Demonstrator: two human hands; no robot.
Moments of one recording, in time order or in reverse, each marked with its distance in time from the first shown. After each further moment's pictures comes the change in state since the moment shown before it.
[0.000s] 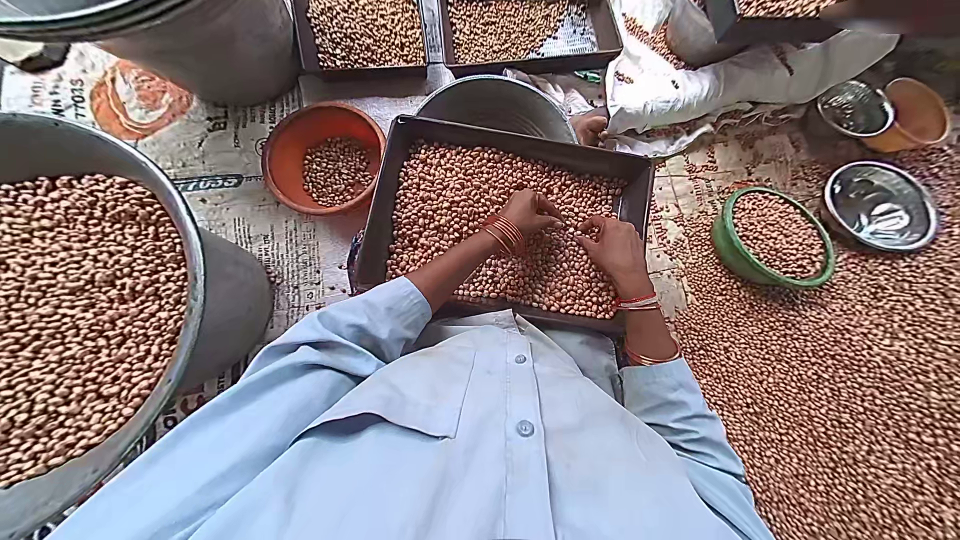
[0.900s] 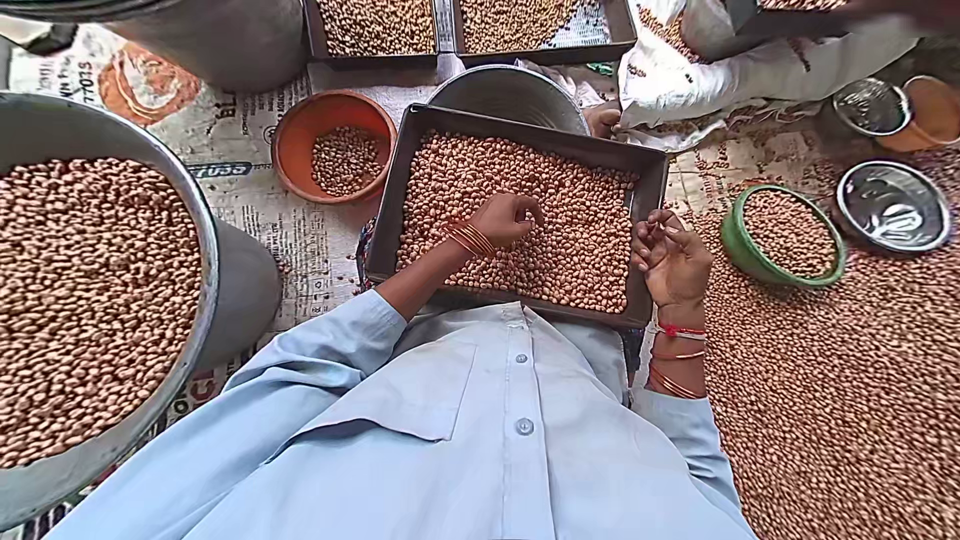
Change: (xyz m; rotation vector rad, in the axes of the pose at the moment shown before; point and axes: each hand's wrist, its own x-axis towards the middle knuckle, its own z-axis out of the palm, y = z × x) left_hand -0.050 -0.020 -0.027 0.095 -0.023 0.009; right_hand -0.032 0.027 -0.015 1.363 0.081 0.014
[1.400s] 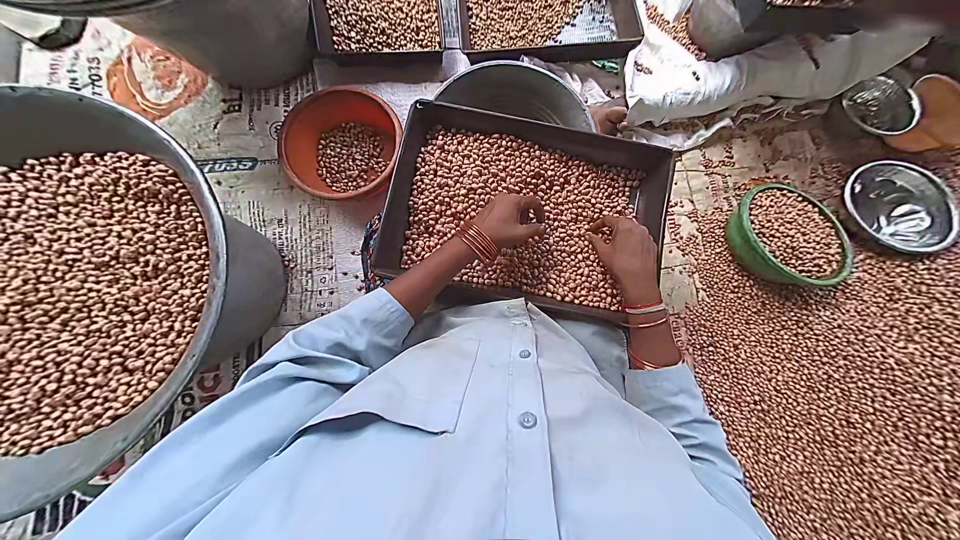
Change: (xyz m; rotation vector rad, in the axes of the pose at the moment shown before) left_hand -0.007 -0.005 0.005 0.051 0.028 0.034; right_hand 0.016 0.021 0.044 -1.441 -0.009 -0.027
